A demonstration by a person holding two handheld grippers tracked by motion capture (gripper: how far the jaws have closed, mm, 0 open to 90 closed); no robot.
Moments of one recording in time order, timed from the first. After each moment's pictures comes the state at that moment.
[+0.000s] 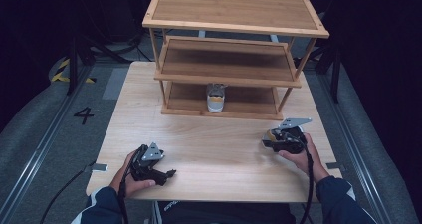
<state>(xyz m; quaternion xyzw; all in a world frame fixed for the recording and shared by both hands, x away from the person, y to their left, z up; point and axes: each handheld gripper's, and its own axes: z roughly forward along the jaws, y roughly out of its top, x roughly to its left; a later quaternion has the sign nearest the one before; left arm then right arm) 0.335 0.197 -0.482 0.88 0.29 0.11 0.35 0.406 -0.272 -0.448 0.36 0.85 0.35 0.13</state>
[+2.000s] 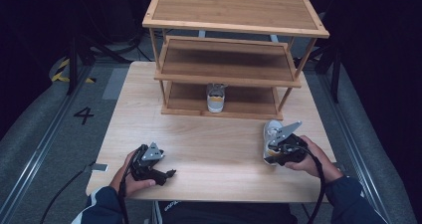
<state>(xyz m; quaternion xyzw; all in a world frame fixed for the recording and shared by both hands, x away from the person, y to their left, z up) 0.336 0.197 -0.483 0.88 0.29 0.11 0.35 0.385 -0.258 -0.422 0.19 0.95 0.26 0.04</state>
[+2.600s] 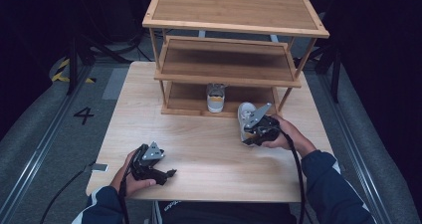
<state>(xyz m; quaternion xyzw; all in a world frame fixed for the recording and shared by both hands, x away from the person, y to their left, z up) 0.337 0.196 -0.482 0.88 0.29 0.11 0.35 0.452 -0.195 -0.425 0.09 0.96 0.25 0.05</state>
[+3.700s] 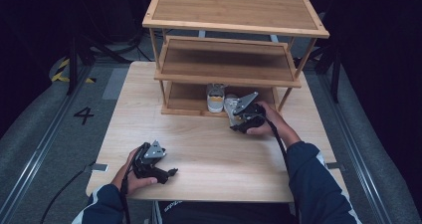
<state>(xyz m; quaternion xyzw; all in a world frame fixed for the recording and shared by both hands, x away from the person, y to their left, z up) 0.343 0.193 -0.483 0.89 0.28 0.11 0.35 0.493 -0.164 -0.427 0.12 0.94 0.28 0.12</state>
